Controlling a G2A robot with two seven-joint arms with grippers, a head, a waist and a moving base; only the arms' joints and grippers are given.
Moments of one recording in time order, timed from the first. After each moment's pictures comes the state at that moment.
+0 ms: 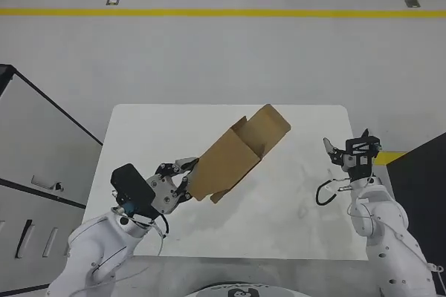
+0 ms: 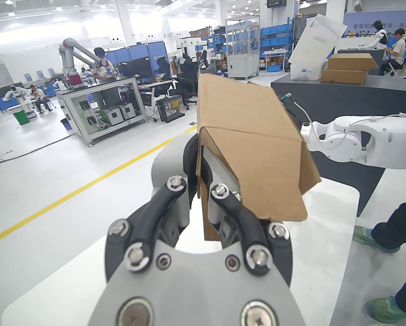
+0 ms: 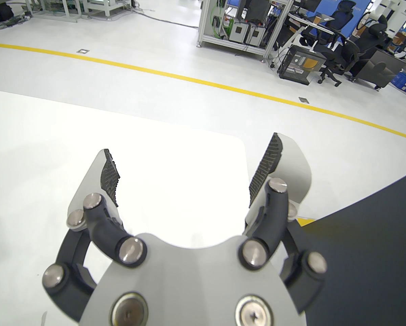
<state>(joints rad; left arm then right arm) 1.93 -1.18 -1.51 -2.35 1.32 -0.53 0.10 -1.73 -1.15 1.60 -1.80 -1.33 0.00 0.00</state>
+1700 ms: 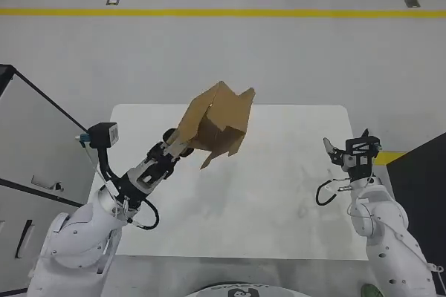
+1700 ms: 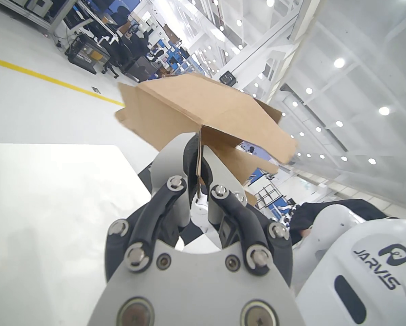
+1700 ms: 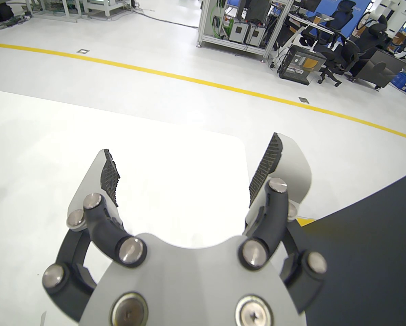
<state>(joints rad) 1.79 -1.16 -1.57 -2.35 -0.01 -0.25 -0.49 -1.73 -1.15 1.60 -1.80 -1.33 0.00 0.00</state>
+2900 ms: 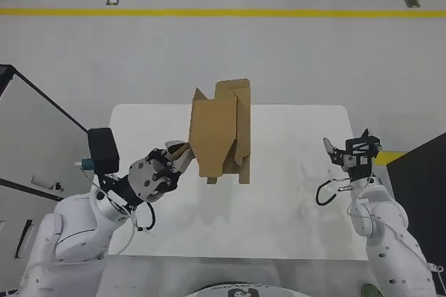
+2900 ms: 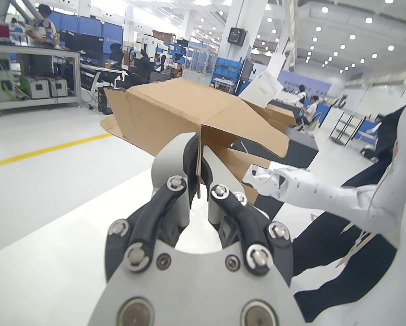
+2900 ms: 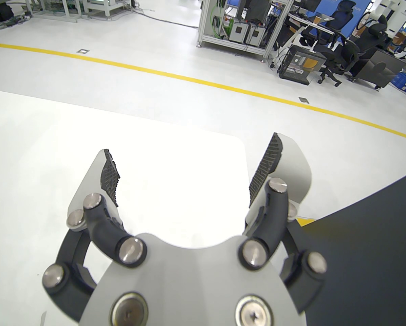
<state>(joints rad) 1.77 -1.15 -1.62 -2.33 0.65 -0.67 -0.33 -1.73 -1.15 1.60 -1.80 -1.33 0.00 0.00</state>
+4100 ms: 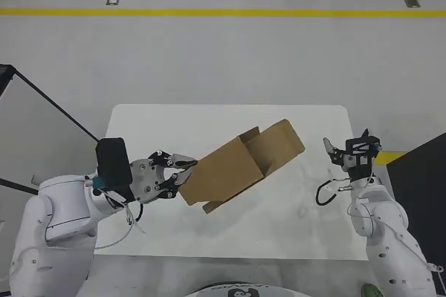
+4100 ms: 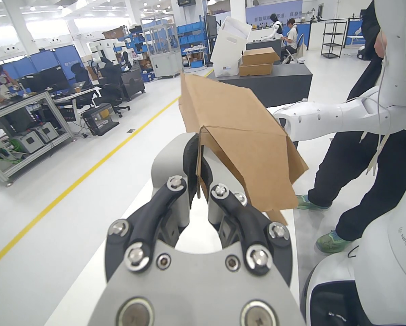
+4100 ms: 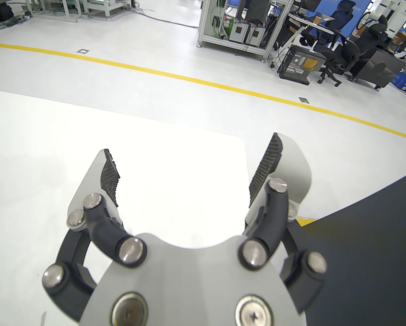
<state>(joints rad) 1.61 -1.12 -1.65 -2.27 0.76 -1.00 -0.33 -1.73 -1.15 1.60 -1.80 -1.33 0.00 0.00</state>
